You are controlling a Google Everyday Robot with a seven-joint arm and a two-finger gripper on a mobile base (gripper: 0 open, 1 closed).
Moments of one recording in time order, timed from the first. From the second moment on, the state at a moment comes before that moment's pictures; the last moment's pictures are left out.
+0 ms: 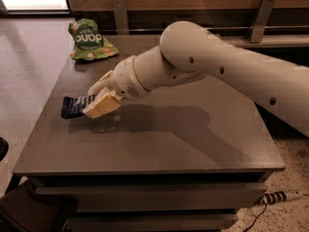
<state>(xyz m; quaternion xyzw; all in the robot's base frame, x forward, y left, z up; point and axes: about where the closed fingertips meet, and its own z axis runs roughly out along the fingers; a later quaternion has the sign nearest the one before) 0.526 0.142 0.867 -0.62 0.61 0.30 0.40</state>
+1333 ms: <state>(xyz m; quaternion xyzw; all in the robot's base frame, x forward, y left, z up) 0.723 0.106 0.960 -0.57 0.68 0.19 0.42</state>
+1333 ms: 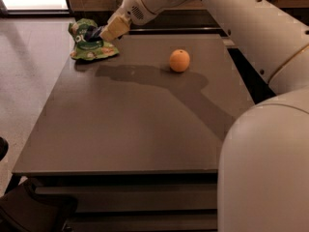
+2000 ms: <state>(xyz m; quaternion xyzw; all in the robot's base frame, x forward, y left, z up) 0.787 0.072 0.939 -0.47 0.77 0.13 0.40</state>
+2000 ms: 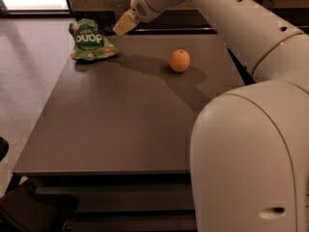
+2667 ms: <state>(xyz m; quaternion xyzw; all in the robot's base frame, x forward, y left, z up) 0.787 0.041 0.898 -0.41 0.81 0.11 0.40</state>
